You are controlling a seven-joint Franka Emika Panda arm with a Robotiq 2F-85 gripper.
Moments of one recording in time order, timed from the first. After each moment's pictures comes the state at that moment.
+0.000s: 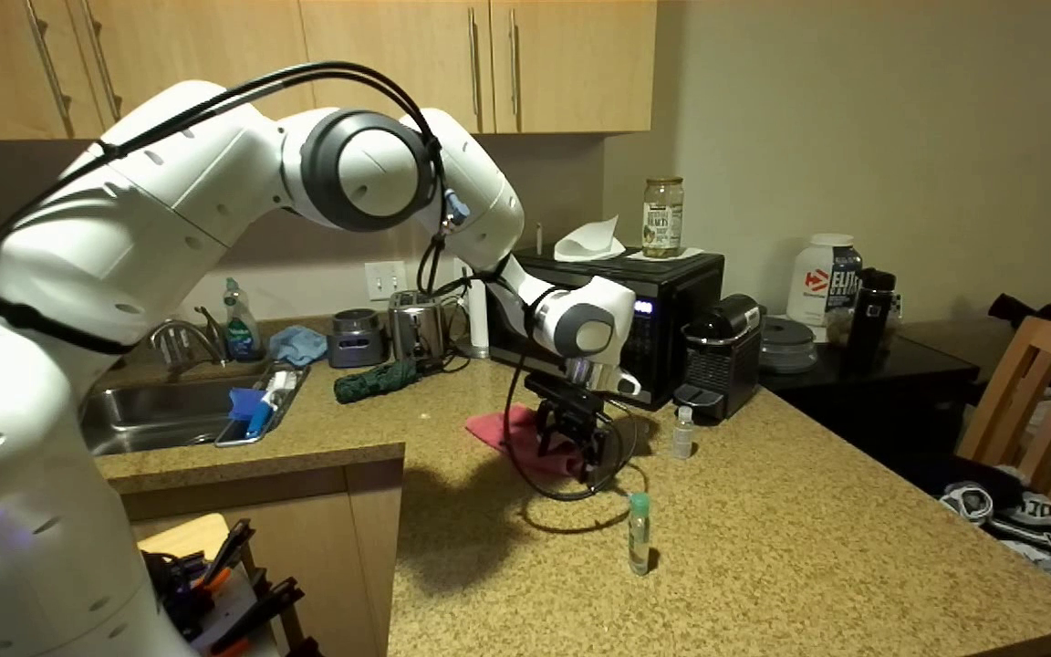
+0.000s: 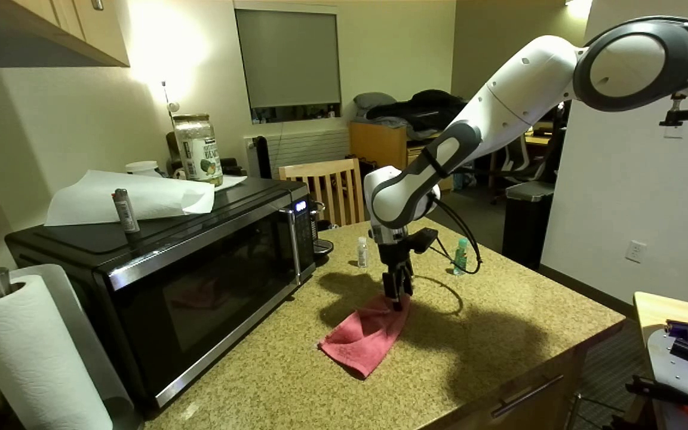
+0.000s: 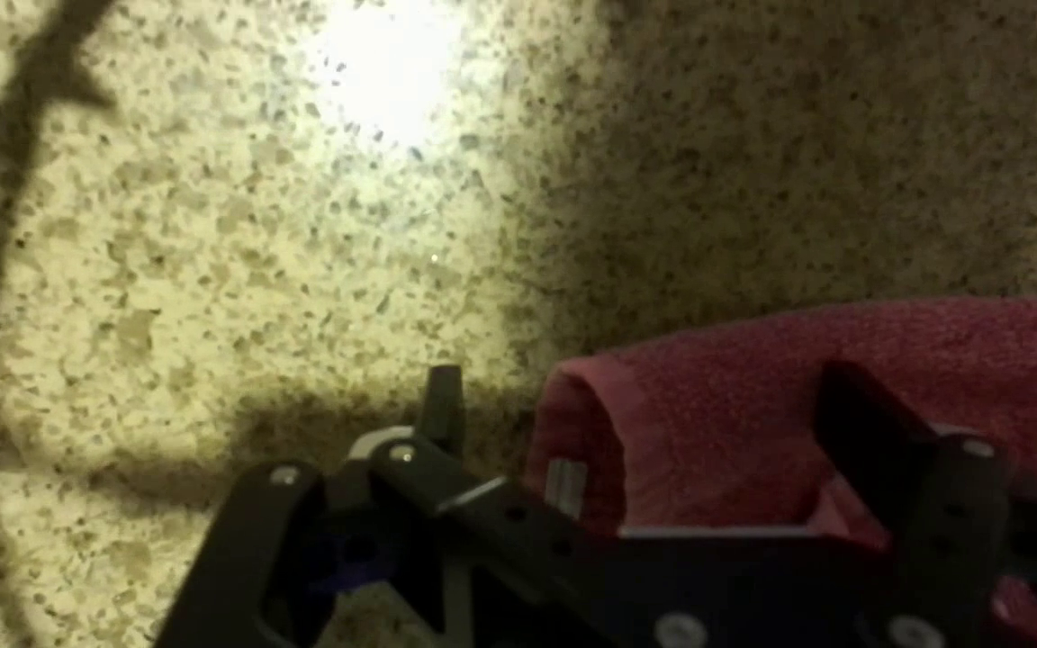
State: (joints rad) arm -0.07 0.82 0.05 -1.60 0.07 2.14 -0.21
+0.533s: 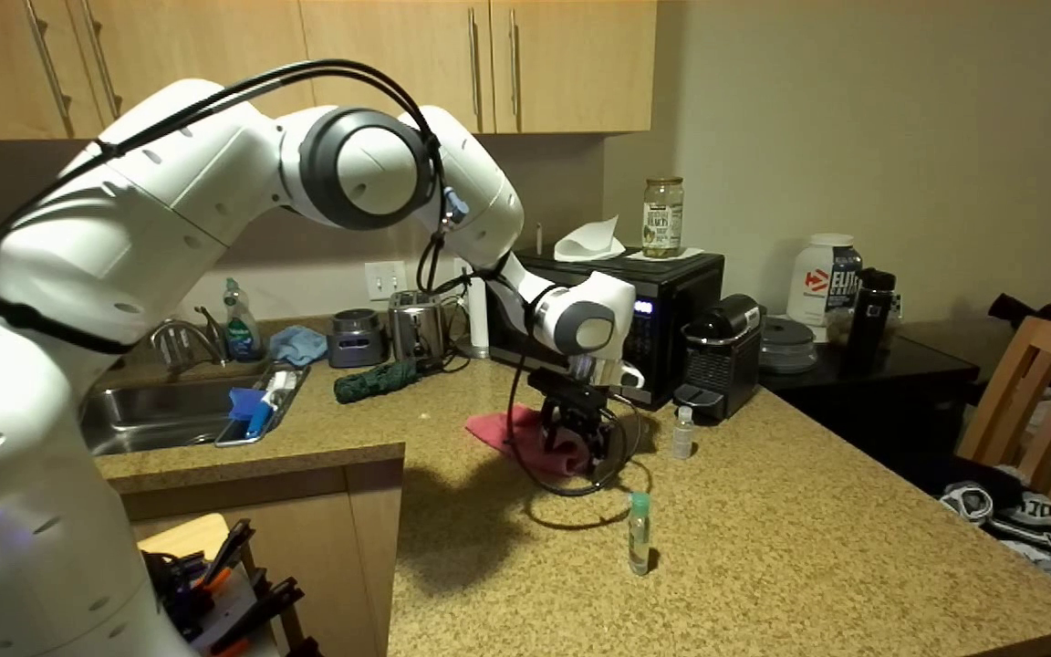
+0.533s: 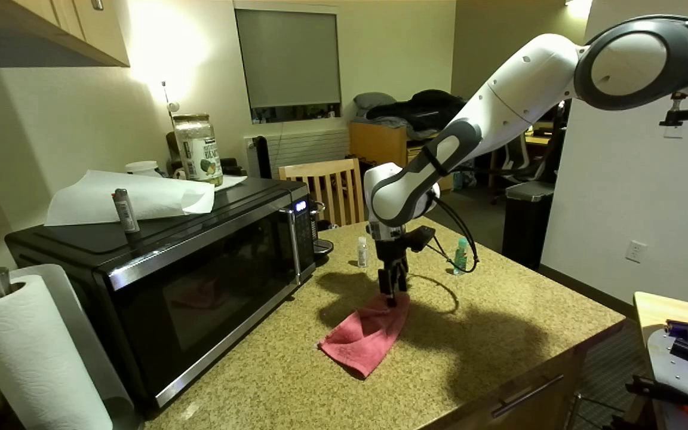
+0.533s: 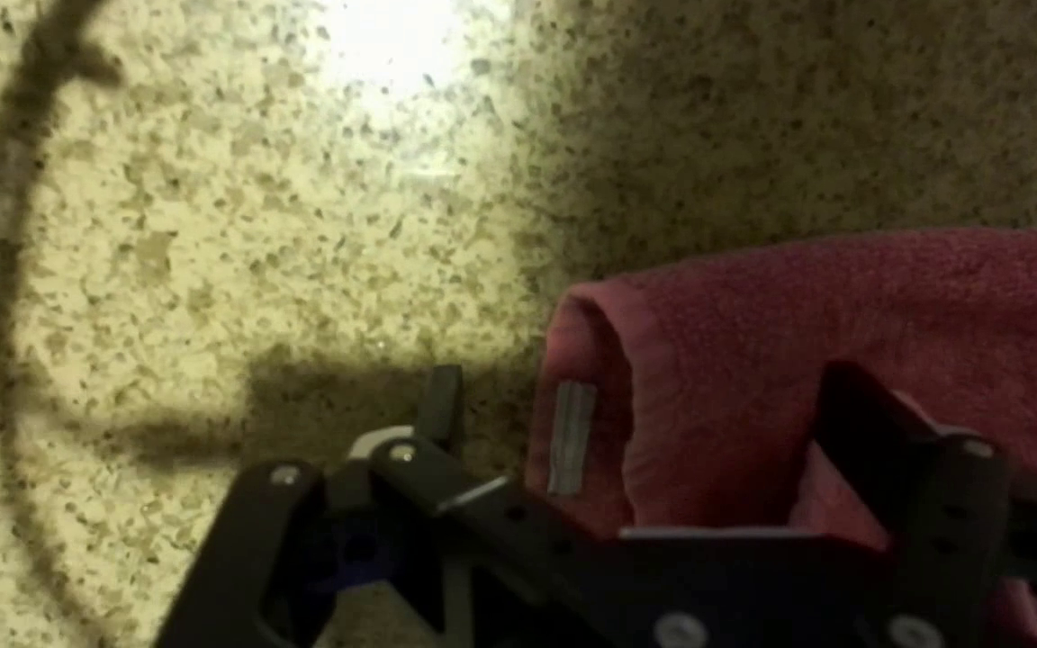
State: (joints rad) arm -0.07 0.81 0.05 -1.59 0.07 2.19 -0.21
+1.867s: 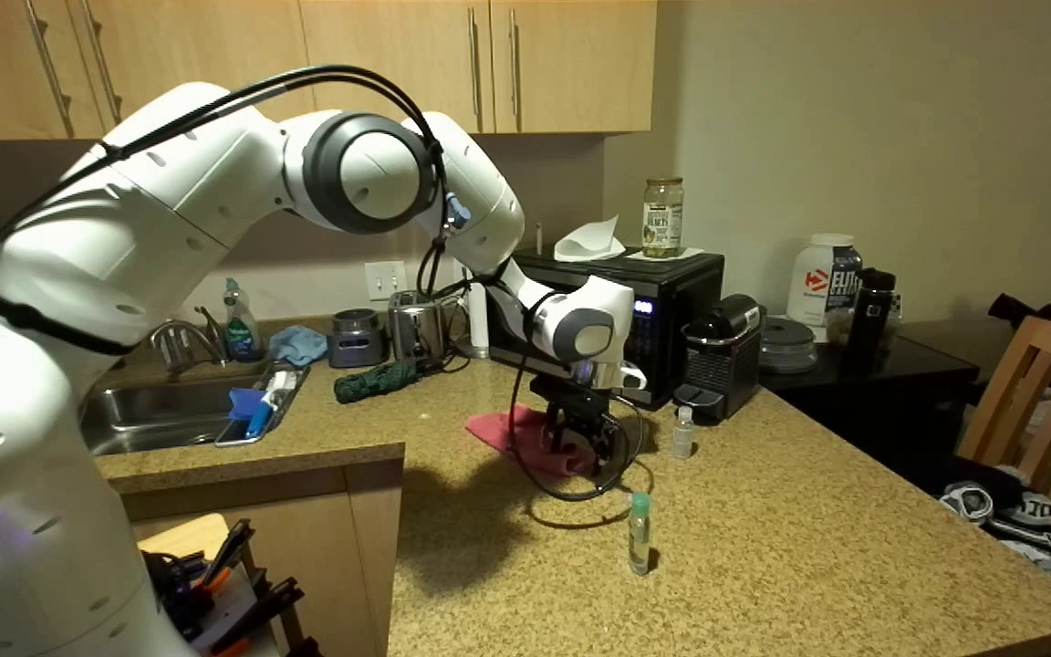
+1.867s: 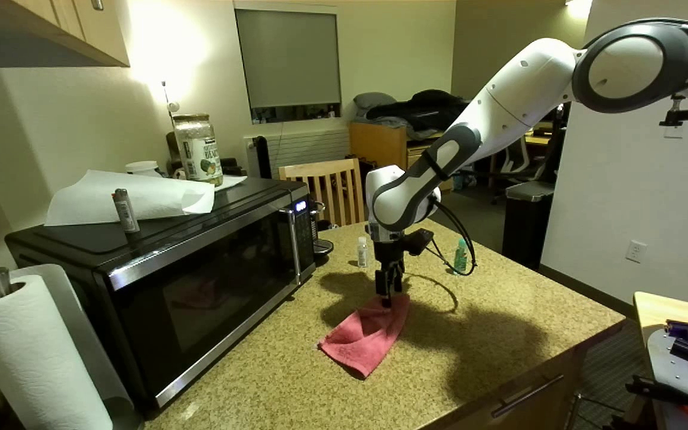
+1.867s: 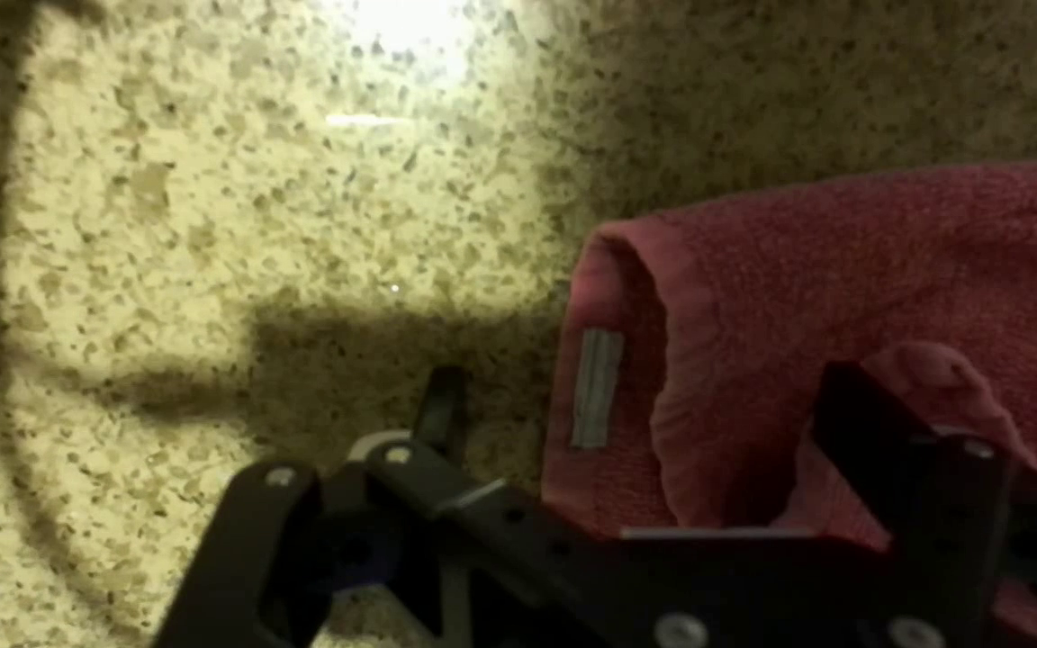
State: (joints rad) arm -0.07 0.83 0.05 -1.60 0.07 2.28 -0.21
